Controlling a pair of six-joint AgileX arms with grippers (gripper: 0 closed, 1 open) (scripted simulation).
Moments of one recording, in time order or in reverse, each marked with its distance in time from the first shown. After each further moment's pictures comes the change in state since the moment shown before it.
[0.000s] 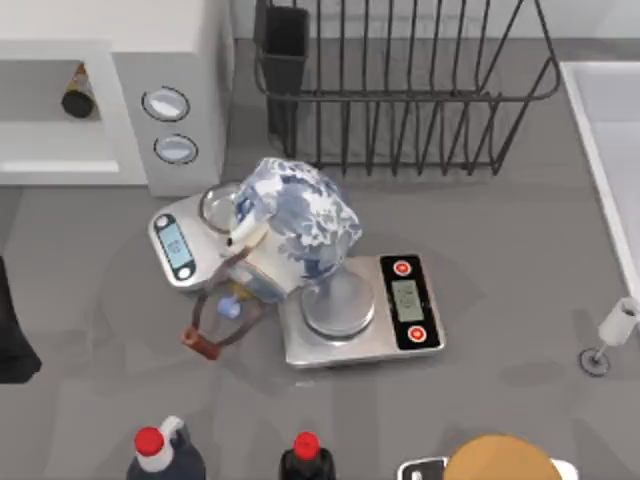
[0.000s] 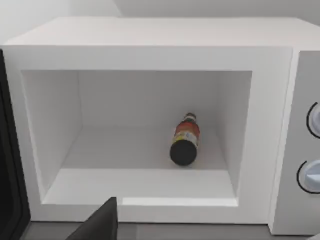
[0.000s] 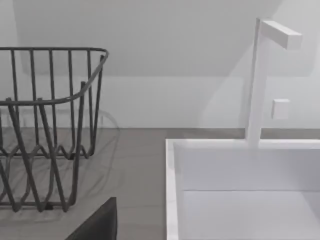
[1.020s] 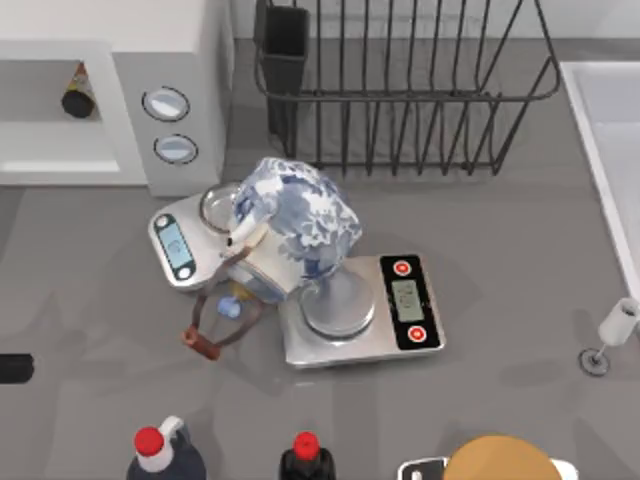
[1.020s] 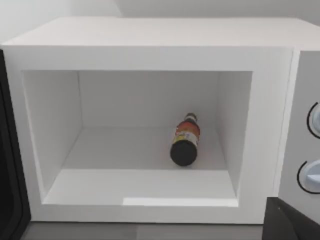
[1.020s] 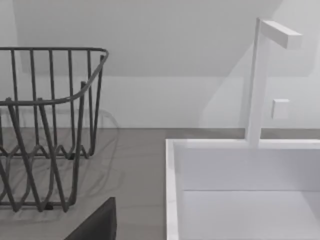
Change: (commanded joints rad) left arm 0.000 0.000 0.000 0.000 0.000 0.000; right arm 0.000 0.000 0.000 0.000 0.000 0.000
